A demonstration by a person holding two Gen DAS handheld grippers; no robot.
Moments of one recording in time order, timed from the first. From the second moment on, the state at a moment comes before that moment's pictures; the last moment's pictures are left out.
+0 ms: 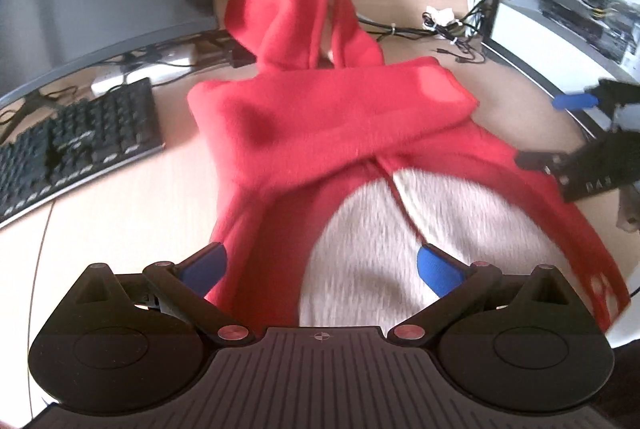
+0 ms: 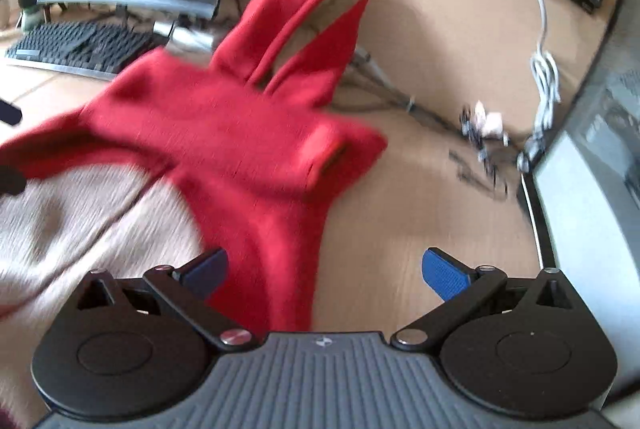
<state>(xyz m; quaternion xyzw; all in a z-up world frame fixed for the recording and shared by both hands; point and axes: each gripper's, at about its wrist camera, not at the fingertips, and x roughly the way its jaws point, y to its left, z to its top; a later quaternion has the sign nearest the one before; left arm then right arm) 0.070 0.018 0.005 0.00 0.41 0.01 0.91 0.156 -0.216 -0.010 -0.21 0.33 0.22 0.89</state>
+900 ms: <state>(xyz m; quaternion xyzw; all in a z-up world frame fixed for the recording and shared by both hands) -0.072 0.016 -0.021 0.13 0.42 -0.02 0.90 -0.021 -0.241 -0.047 -0.27 0.35 0.12 0.89</state>
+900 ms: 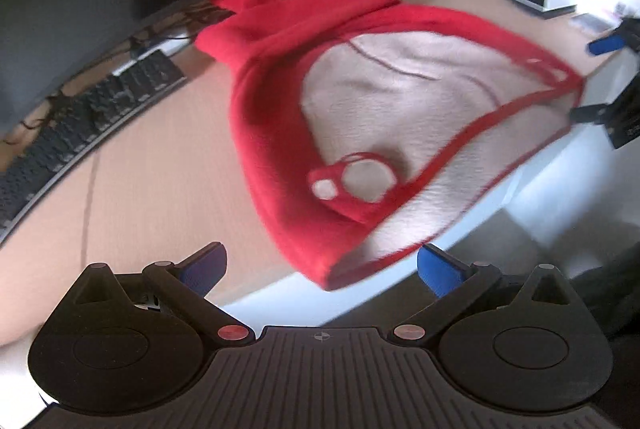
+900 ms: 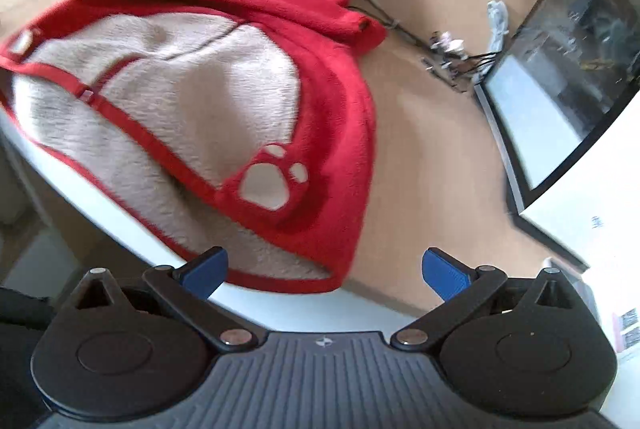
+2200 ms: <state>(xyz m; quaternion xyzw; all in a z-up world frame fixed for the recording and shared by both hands) -0.077 0.072 0.045 0.11 0.38 0.02 0.92 -0.019 -0.313 0.061 -0.20 0.32 0.05 0.93</state>
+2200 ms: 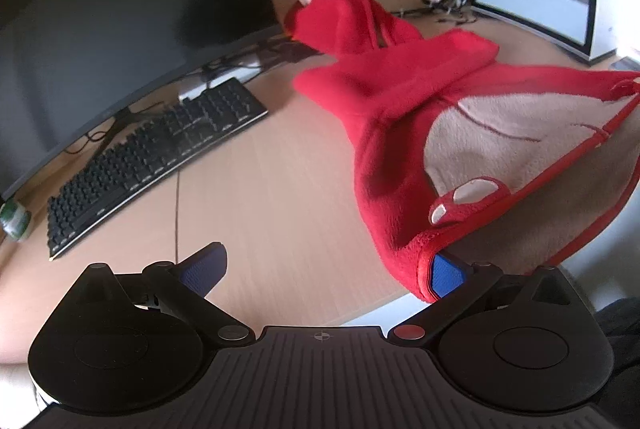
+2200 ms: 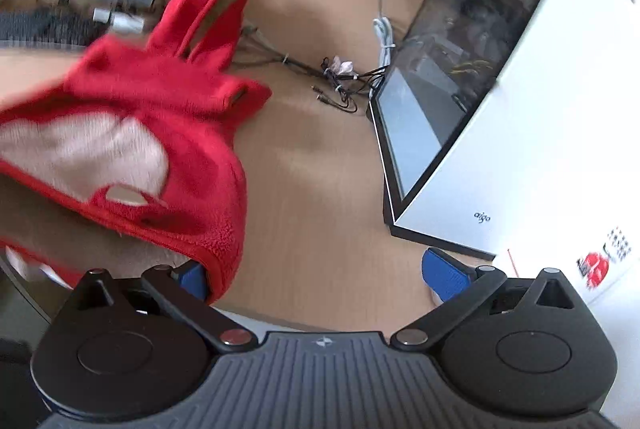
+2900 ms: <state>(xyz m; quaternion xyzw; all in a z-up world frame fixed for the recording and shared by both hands) 0.093 0.114 0.069 -0.03 0.35 0.13 0.93 0.200 -0.275 0.097 -0.17 0.23 0.08 0.96</state>
